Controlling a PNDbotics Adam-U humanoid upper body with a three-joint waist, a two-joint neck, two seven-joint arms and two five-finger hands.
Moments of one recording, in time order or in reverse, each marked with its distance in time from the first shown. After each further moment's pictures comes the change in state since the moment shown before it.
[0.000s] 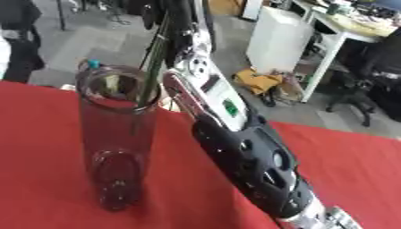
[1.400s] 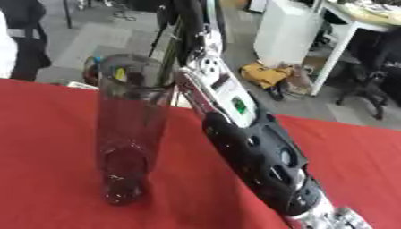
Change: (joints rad) left arm 0.014 0.009 0.000 0.000 -0.014 -0.015 0.018; right arm -0.001 -0.028 -0.018 0.083 0.020 -0.044 0.051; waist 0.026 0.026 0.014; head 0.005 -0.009
